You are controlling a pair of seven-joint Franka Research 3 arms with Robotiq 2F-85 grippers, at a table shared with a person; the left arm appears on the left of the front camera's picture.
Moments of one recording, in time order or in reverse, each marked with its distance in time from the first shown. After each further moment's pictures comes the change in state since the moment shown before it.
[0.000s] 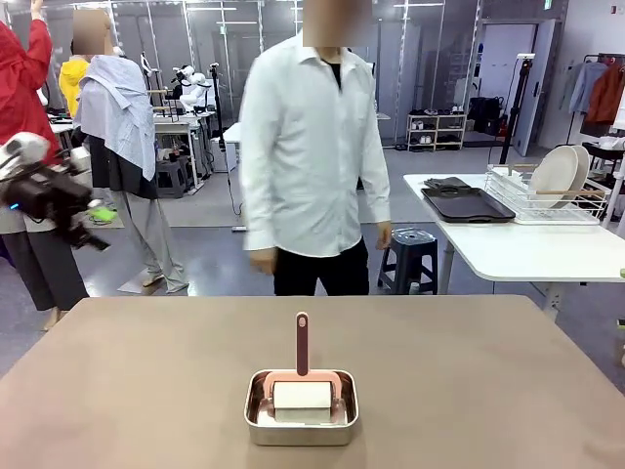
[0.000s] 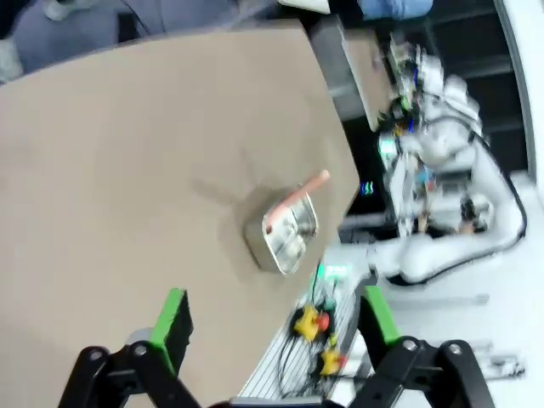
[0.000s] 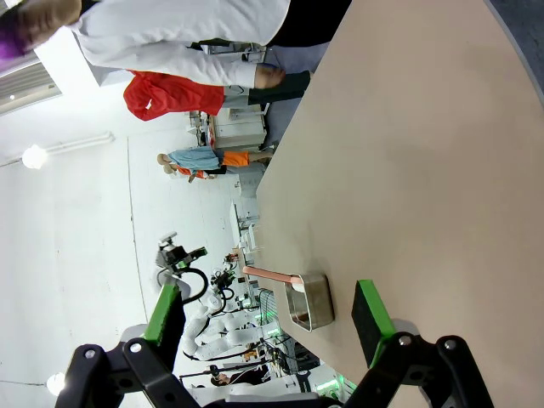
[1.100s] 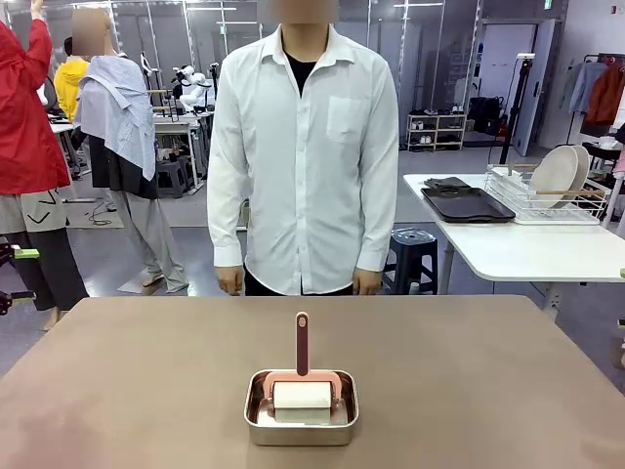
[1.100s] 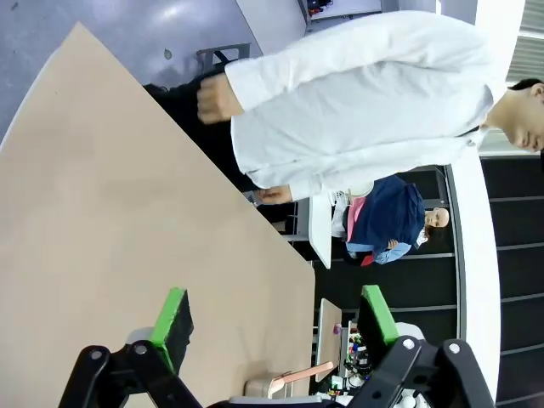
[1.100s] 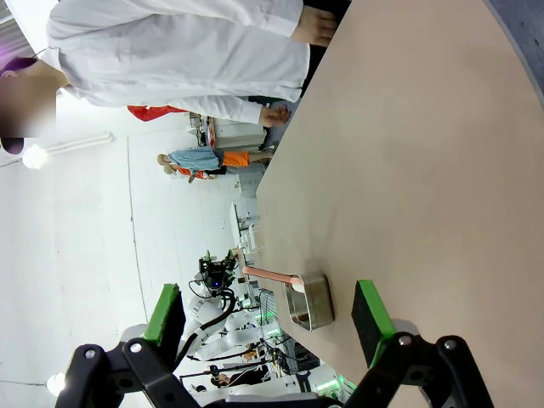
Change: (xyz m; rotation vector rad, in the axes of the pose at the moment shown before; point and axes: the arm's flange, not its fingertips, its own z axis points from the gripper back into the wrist) left arm -0.131 0.110 0.048 0.010 -0.726 0.467; right arm 0.000 0.000 0.000 0.000 0.000 0.000
